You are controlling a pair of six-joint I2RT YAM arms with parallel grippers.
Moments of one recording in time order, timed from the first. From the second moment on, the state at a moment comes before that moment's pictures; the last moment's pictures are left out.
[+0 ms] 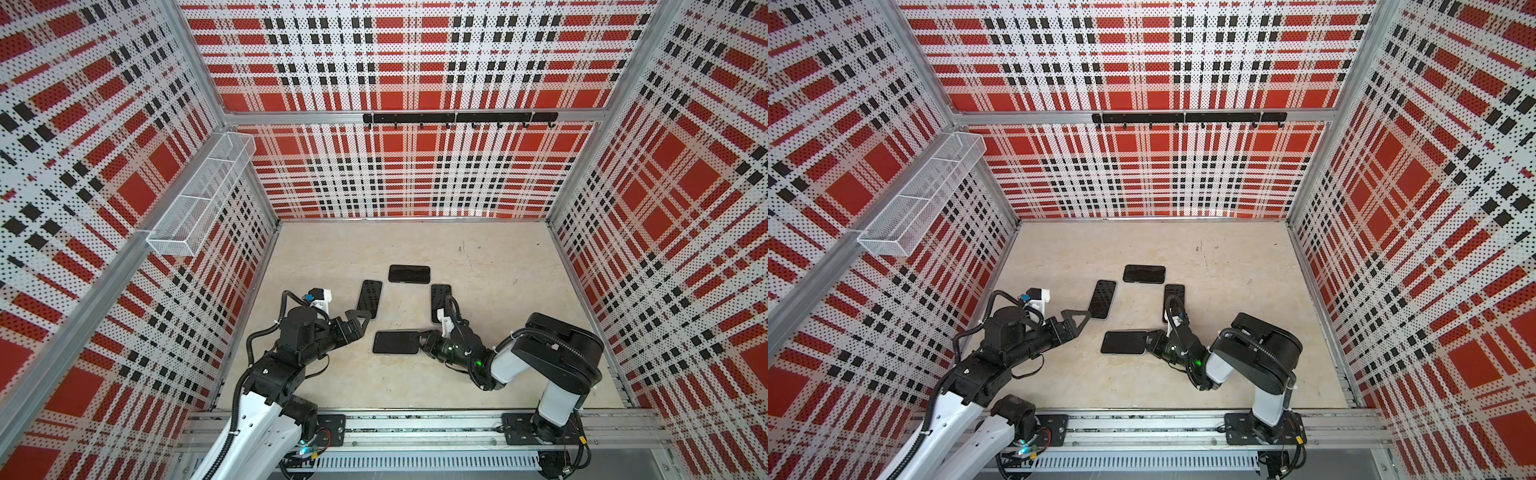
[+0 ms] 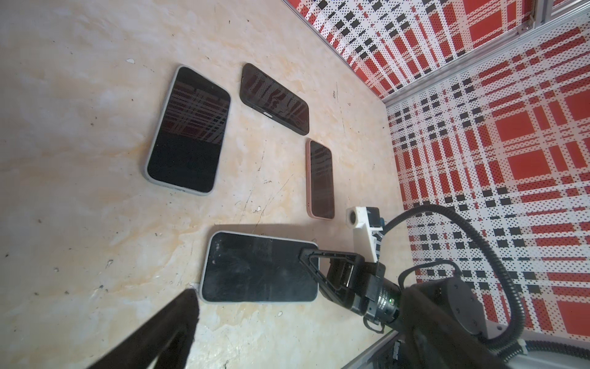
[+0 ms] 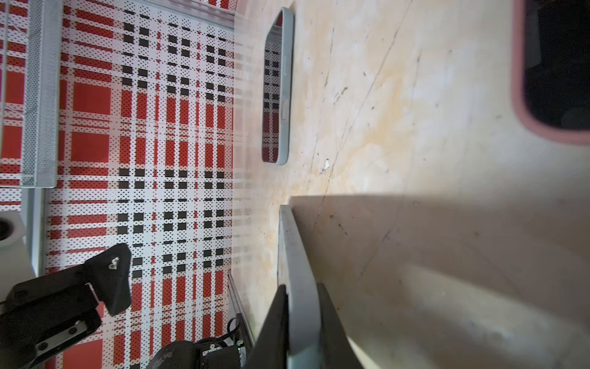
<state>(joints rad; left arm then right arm) -0.35 0.57 0.56 -0.51 0.28 -0.75 0.91 1.79 0.36 1.05 -0.09 1.28</state>
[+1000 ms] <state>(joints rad) -0.35 0.54 0.70 -0.62 -0.04 -0.65 0.87 1.09 0.77 -0.15 0.28 0.78</state>
